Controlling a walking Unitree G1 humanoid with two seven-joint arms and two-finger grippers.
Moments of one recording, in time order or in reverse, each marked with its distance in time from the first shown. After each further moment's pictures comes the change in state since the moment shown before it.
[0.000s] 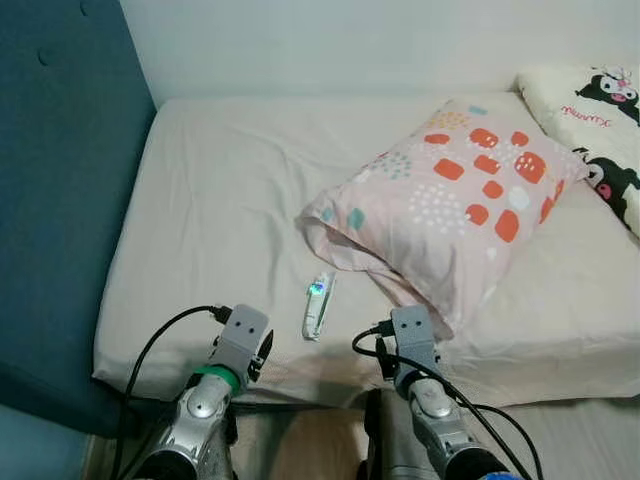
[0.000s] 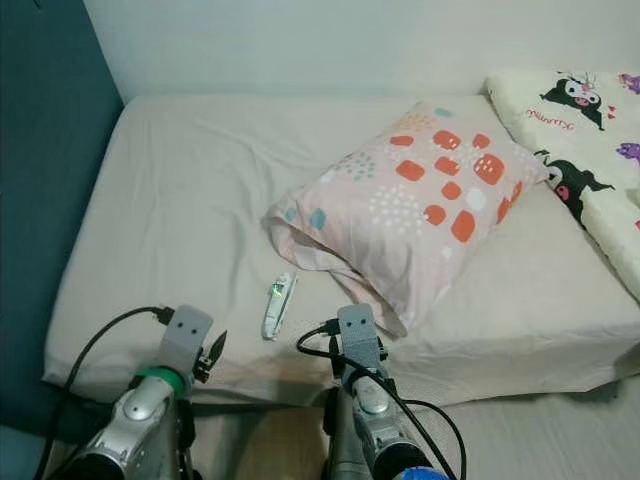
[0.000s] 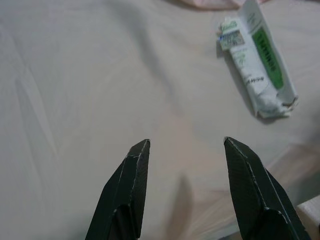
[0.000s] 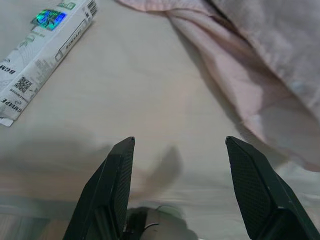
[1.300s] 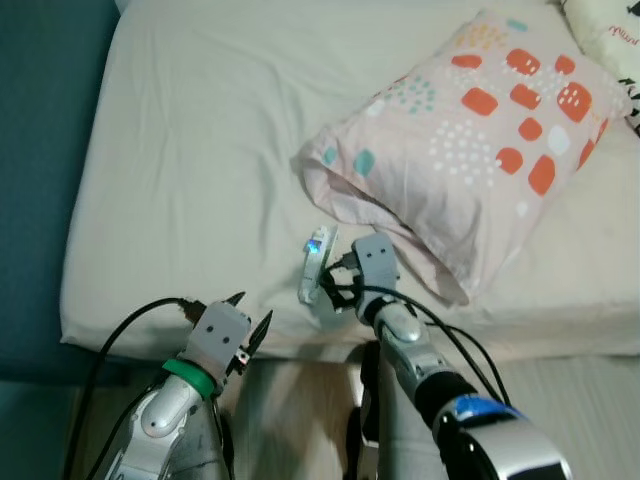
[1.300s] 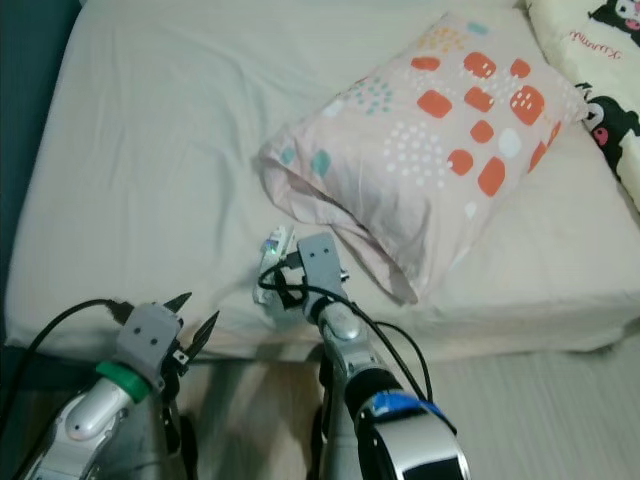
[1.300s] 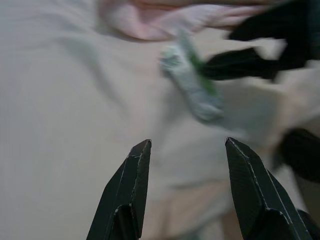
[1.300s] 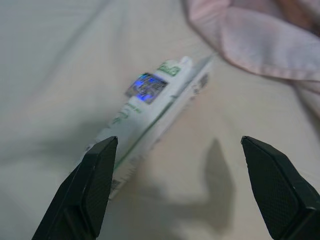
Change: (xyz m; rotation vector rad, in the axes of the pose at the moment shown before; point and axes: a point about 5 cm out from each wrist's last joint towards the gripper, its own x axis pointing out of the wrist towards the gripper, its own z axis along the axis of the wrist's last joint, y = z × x) left arm -0.061 0.013 0.062 0.145 -0.322 -0.155; right arm 0.031 0.043 0.112 0.014 -0.267 0.329
